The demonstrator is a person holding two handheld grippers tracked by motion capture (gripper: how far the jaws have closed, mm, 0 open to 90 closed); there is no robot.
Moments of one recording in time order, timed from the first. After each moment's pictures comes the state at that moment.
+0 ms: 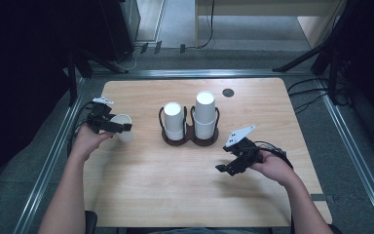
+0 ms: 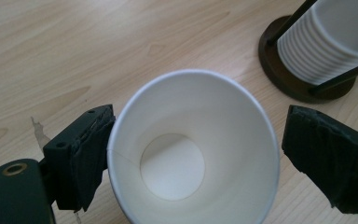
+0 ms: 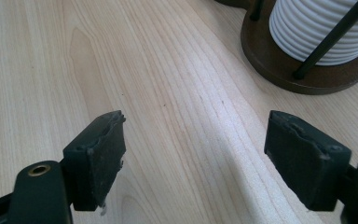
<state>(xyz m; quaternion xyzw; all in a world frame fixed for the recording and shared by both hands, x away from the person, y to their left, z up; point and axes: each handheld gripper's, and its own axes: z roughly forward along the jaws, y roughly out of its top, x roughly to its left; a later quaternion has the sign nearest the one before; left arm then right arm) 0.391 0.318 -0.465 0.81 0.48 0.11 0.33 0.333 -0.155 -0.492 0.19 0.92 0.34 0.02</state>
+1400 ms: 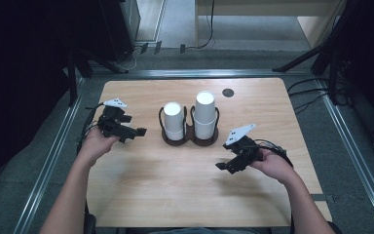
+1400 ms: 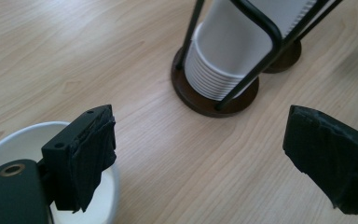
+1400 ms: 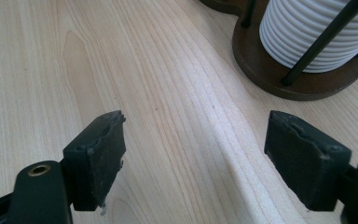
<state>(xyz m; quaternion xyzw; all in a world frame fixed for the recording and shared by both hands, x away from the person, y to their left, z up) 0.363 0.261 -0.441 0.83 0.42 0.08 0.36 0.337 -0.155 -0.489 0.18 0.92 0.34 0.03</state>
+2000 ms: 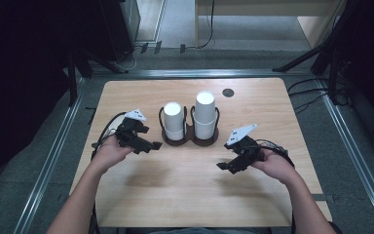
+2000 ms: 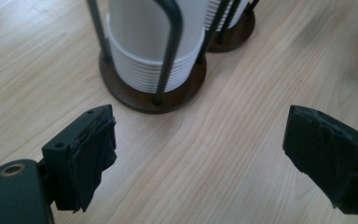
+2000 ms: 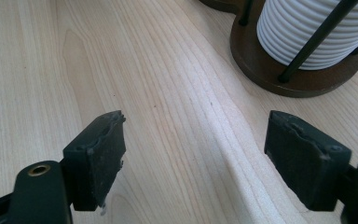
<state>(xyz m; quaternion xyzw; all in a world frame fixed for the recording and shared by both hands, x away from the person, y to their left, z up) 0.348 0.214 -0.459 0.87 0.36 0.05 0.35 0.337 -0.158 -0.488 0.18 0.92 0.34 0.03</state>
